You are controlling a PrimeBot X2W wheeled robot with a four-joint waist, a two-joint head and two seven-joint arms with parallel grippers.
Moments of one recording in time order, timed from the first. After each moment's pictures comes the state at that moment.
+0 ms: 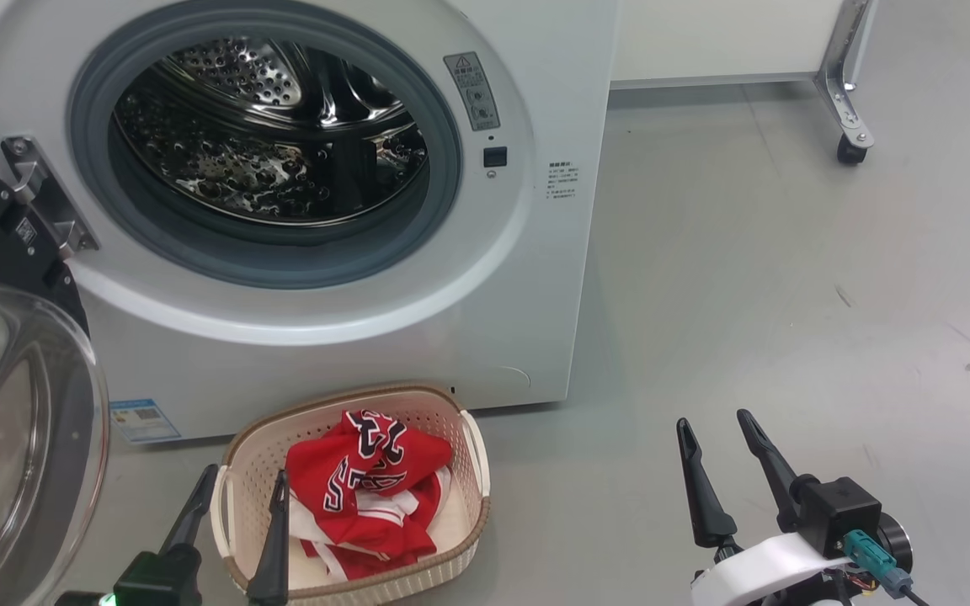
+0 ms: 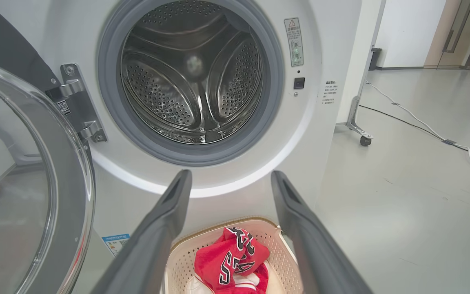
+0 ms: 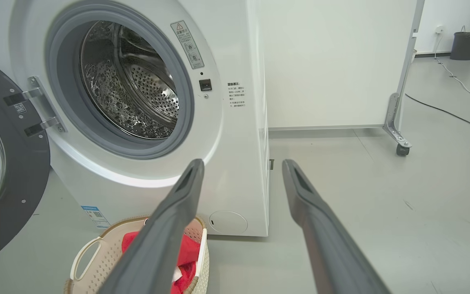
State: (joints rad) left arm 0.18 0.09 -0.17 -0.04 -0.23 0.05 -0.13; right arm 0.06 -0.07 0.31 0.15 0.33 -0.05 -0.26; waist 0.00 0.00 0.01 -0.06
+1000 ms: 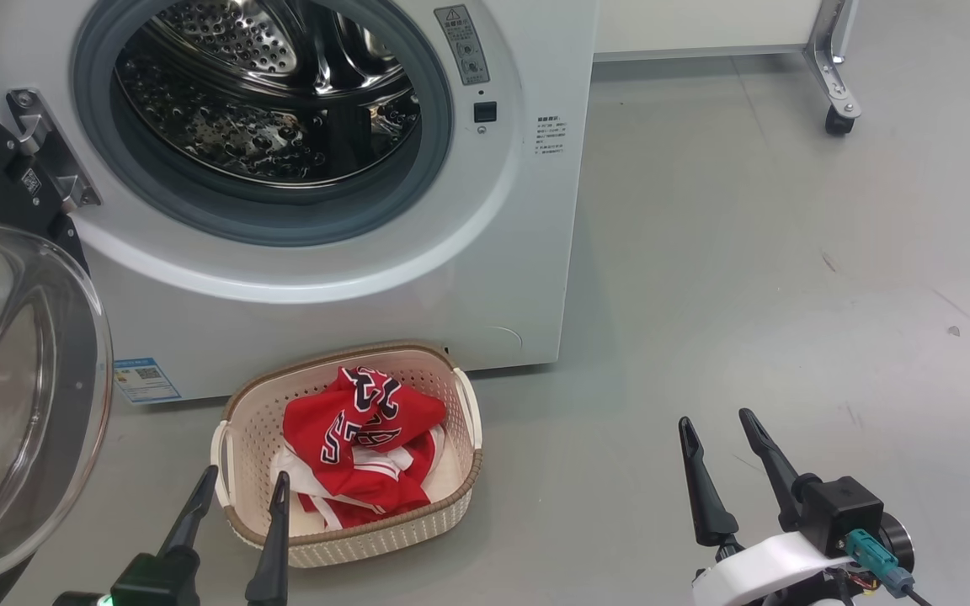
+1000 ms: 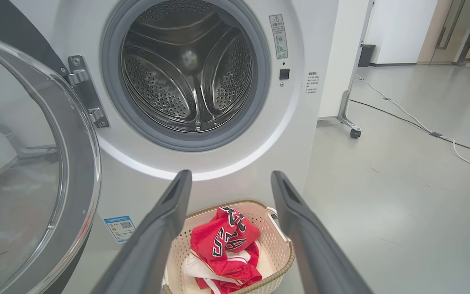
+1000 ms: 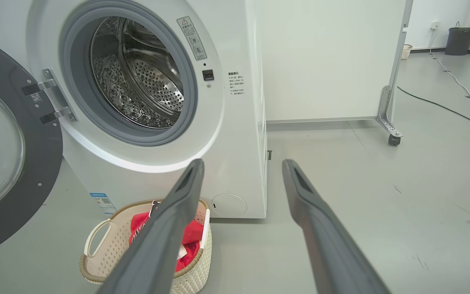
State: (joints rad) left arm 0.19 0.09 -0.17 -0.06 -0.23 0.04 -0.12; right arm 0.06 -0.06 0.31 0.15 0.33 -0.05 -0.26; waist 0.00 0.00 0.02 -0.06
